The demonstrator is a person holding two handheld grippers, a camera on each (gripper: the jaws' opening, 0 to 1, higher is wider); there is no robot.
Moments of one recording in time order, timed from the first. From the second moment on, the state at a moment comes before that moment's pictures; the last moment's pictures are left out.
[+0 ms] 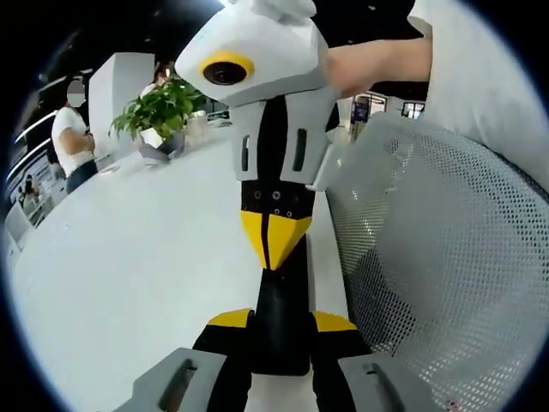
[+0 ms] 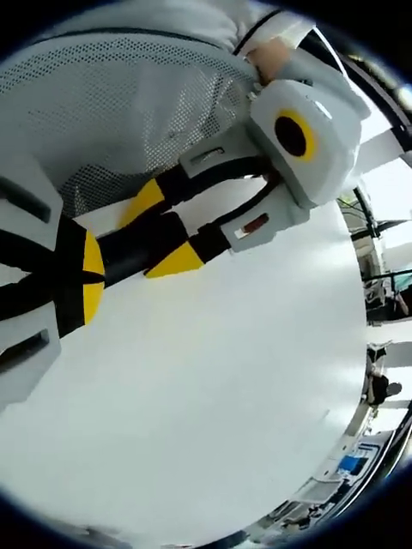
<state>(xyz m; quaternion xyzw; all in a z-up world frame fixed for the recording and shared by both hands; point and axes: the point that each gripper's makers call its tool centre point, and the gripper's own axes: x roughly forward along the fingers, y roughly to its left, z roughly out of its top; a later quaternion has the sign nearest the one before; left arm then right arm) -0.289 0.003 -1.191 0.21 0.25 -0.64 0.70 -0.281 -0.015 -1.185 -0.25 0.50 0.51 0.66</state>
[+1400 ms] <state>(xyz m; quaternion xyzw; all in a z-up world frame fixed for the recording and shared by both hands) -0.290 0.003 -1.188 0.20 0.25 -0.64 0.70 -0.291 -0.005 -1.183 -0.30 0.44 0.51 0.67</state>
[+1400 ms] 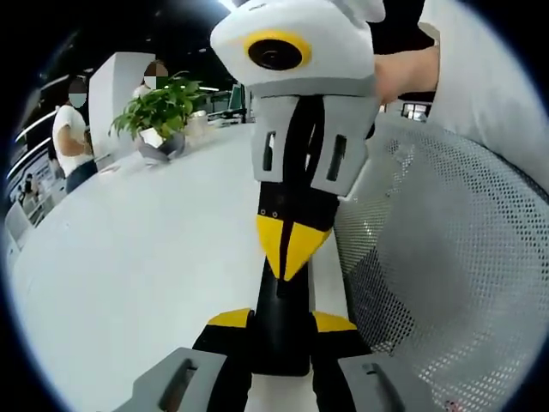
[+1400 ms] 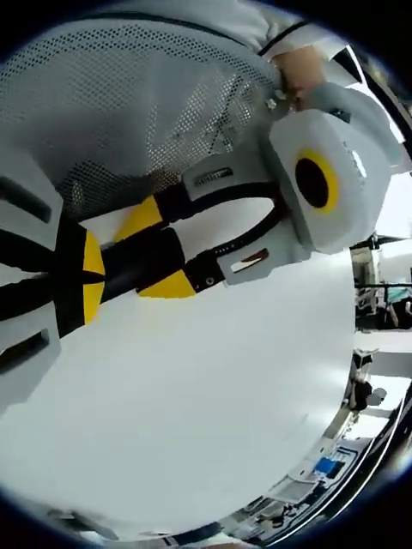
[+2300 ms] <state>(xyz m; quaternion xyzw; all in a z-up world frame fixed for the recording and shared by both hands) -0.293 0.005 -1.188 0.21 0.25 -0.64 0.70 -0.292 -0.001 -1.182 -0.33 0.39 0.51 0.70</state>
